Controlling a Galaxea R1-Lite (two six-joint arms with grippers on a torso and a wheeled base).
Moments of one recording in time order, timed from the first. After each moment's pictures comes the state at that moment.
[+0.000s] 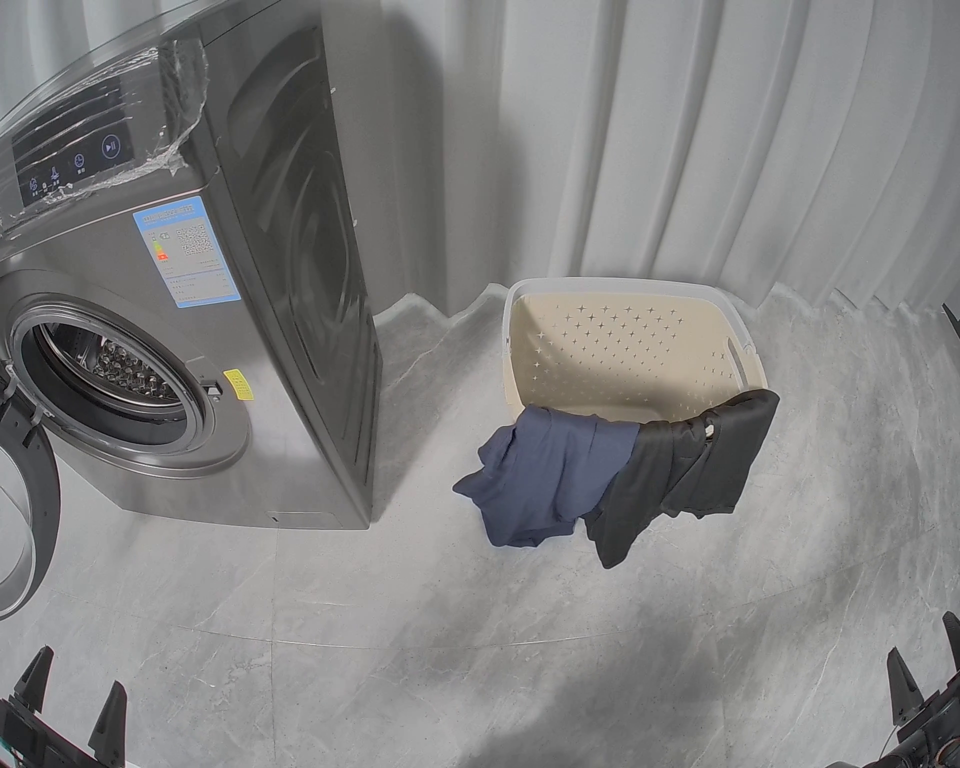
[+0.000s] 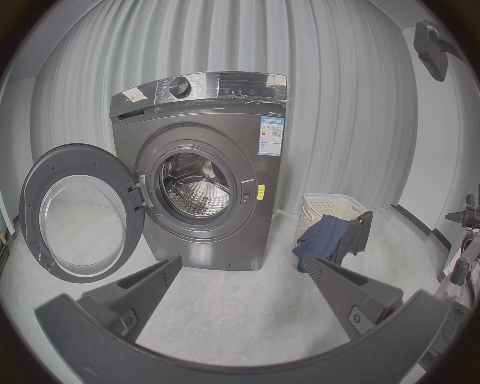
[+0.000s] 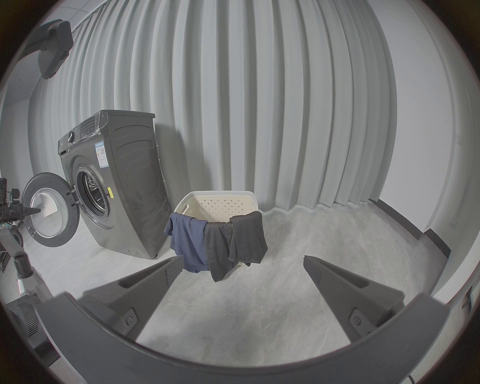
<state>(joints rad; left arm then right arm) 0.00 0.02 -0.02 0.00 0.01 -0.04 0.00 0.02 -0.02 0.00 0.00 0.00</state>
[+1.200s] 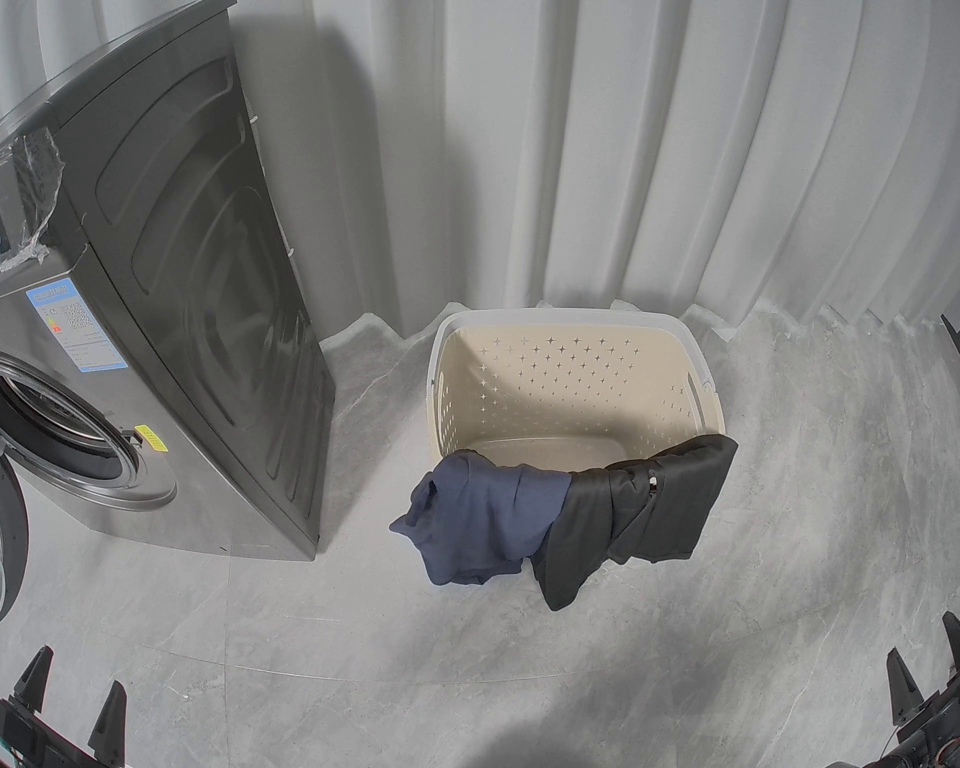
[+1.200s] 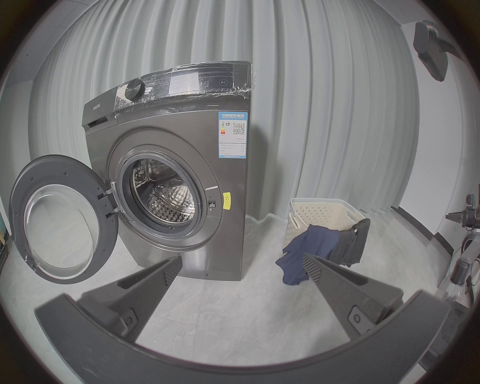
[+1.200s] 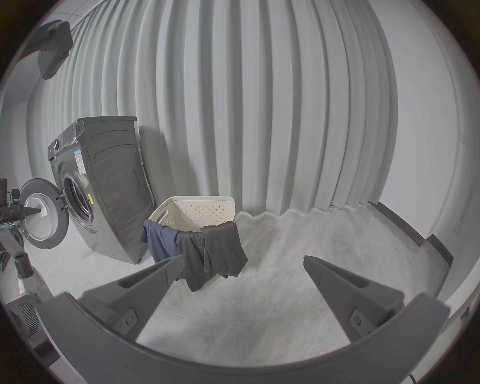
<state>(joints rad) 0.00 0.02 -0.02 0.00 0.01 -0.04 0.01 0.02 -0.02 0.00 0.00 0.00</state>
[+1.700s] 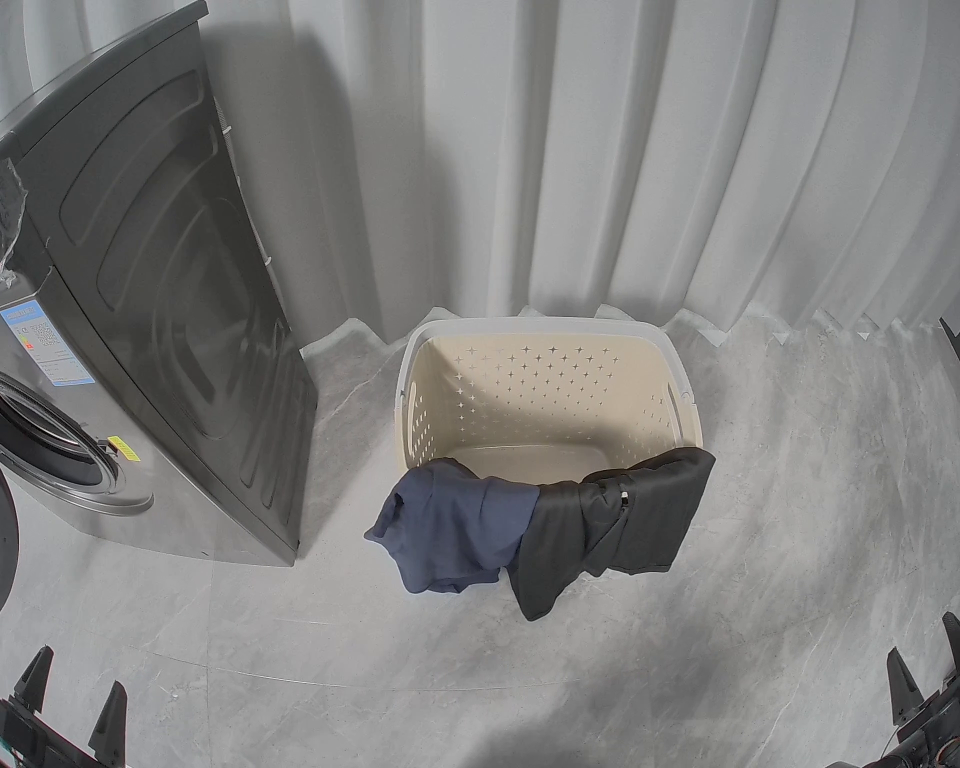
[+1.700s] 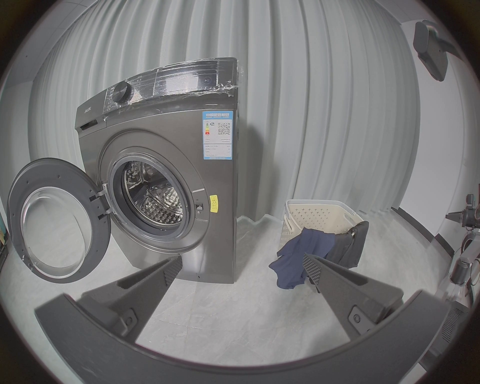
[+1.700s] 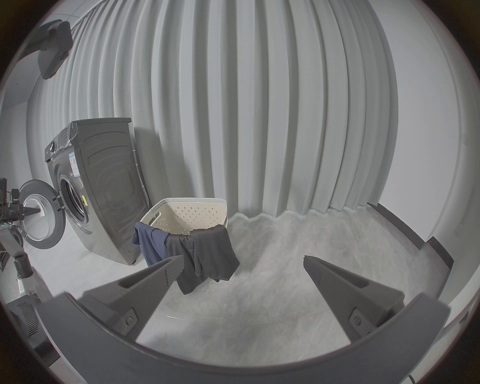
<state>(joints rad) 0.00 0.02 -0.02 0.00 0.01 -0.04 0.00 0.02 -0.02 0.00 0.00 0.00</state>
